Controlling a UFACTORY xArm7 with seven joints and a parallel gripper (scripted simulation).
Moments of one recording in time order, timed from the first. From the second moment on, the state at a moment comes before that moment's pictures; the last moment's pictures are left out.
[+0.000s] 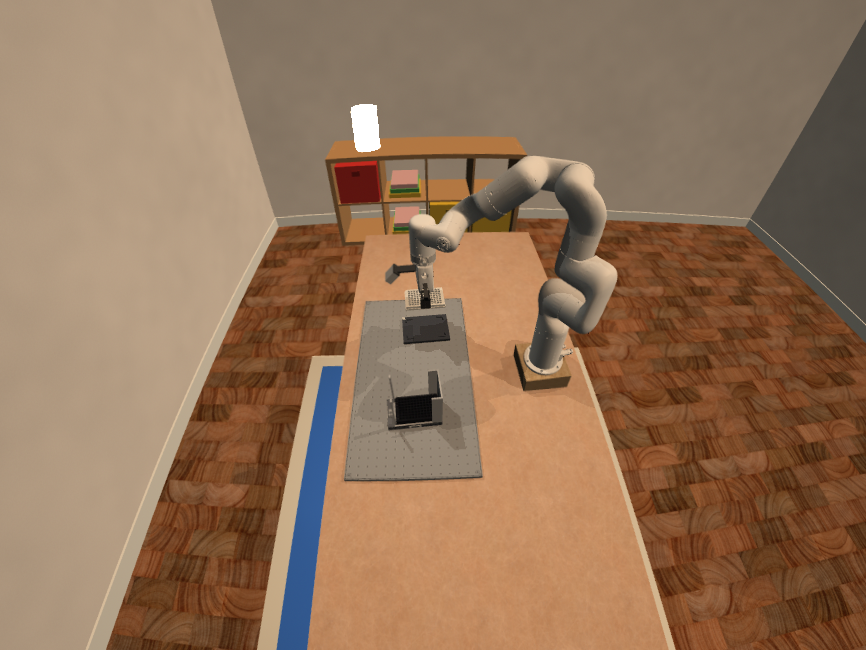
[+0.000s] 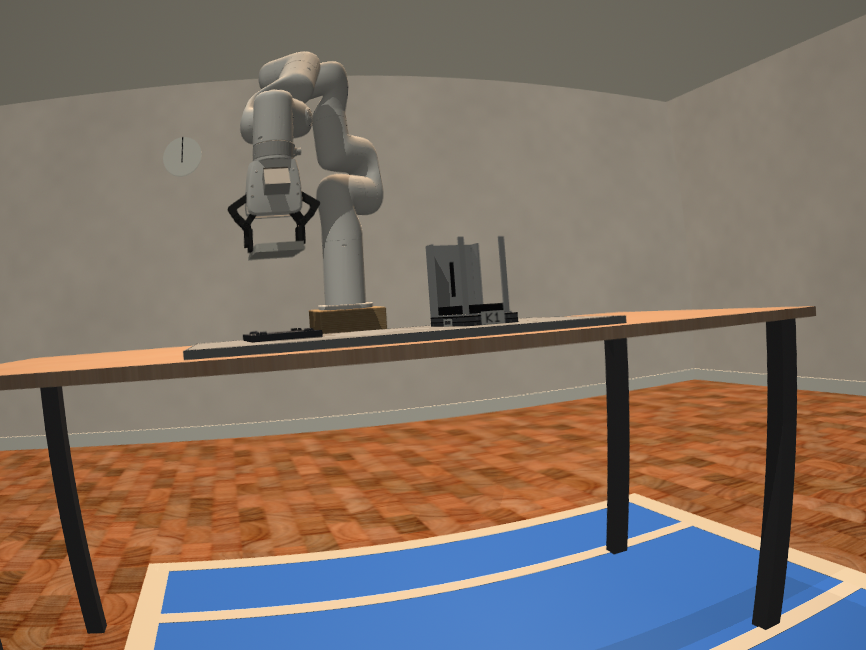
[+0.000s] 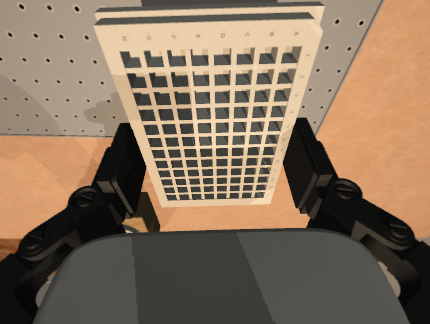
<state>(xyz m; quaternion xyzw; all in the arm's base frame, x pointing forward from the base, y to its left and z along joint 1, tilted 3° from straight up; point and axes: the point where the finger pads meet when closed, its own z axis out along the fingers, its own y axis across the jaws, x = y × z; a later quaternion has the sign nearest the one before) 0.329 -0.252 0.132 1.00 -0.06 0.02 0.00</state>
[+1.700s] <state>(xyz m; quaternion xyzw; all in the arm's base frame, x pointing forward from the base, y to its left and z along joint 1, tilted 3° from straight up) 0.333 -0.252 0.057 1.00 -0.06 0.02 0.00</state>
